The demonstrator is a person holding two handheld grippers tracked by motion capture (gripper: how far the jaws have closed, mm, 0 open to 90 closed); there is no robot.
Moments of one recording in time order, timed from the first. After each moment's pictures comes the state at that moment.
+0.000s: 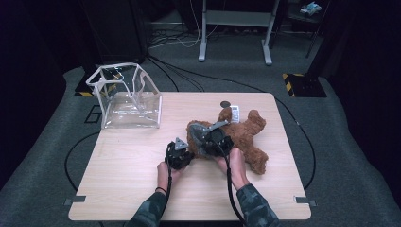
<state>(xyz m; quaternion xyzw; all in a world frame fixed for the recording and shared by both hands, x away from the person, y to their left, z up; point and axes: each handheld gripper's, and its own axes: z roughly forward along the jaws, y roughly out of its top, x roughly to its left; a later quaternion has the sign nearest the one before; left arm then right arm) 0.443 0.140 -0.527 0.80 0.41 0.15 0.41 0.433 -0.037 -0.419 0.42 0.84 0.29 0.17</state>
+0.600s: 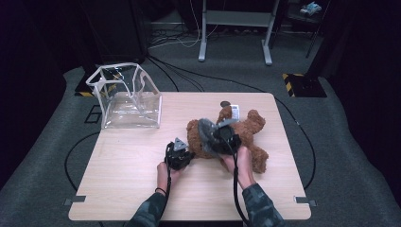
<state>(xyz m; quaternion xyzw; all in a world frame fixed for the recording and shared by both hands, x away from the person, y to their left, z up) 0.440 0.140 -0.527 0.80 0.40 0.15 0.42 0.438 -0.059 -0.395 0.44 0.82 0.32 0.17</state>
